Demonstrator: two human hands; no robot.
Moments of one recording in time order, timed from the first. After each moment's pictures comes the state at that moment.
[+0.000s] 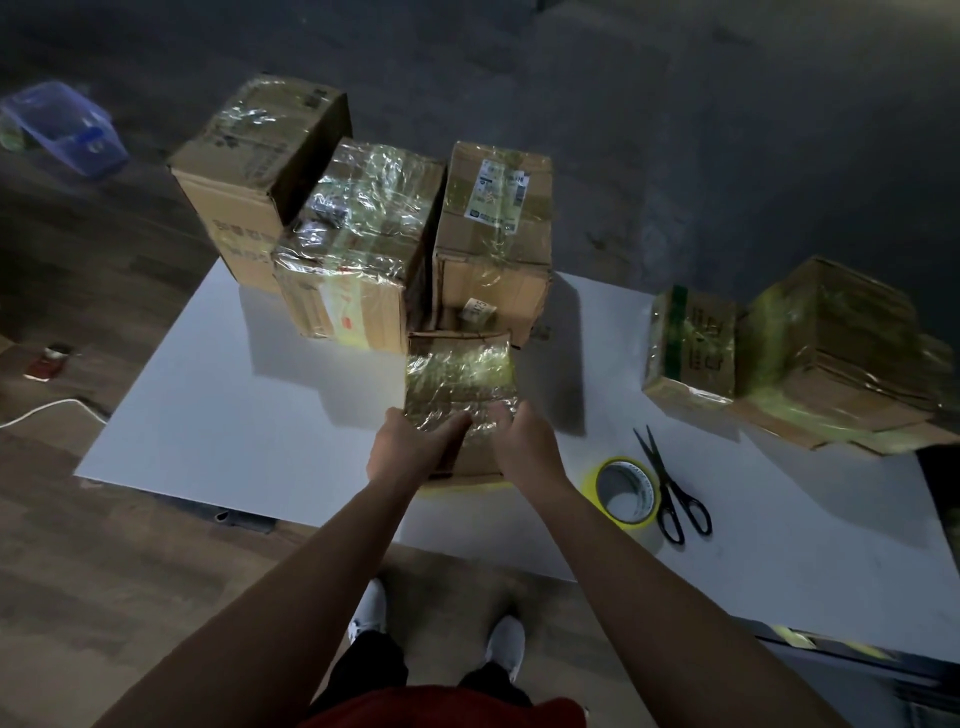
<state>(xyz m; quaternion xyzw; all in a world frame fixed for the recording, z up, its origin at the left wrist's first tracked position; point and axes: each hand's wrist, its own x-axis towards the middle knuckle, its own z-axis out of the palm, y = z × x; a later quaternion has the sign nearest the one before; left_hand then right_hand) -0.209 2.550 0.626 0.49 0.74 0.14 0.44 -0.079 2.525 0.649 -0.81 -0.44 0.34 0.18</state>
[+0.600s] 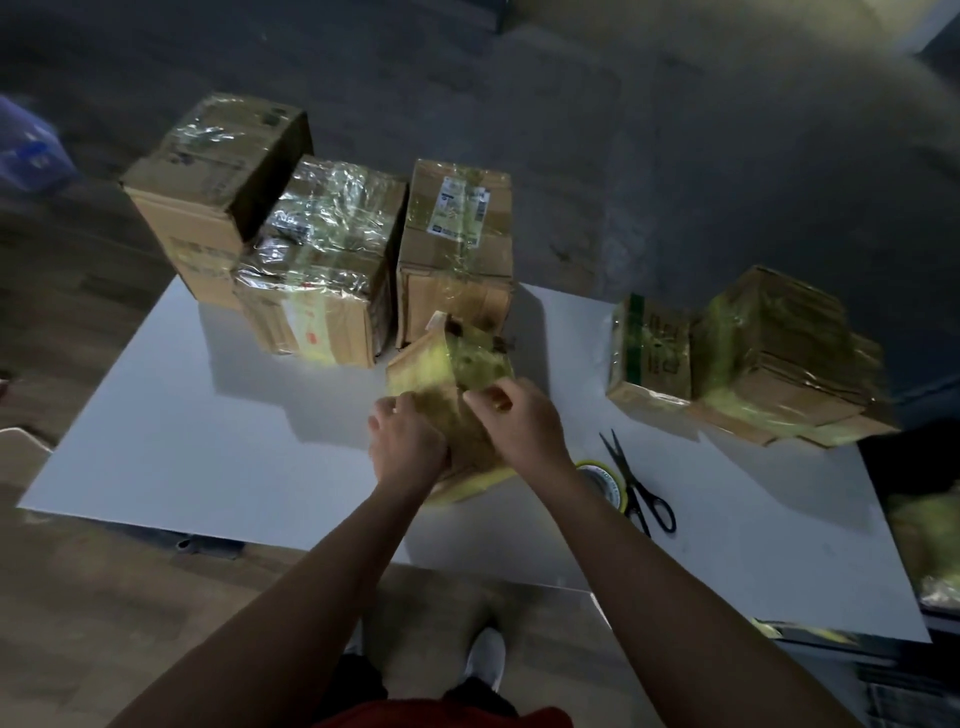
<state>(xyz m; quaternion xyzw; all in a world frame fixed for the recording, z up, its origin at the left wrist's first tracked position) -0.175 2.547 0.653 0.58 0.70 0.17 0.39 -0.049 2.528 0.675 -0.78 -0.54 0.22 0.22</state>
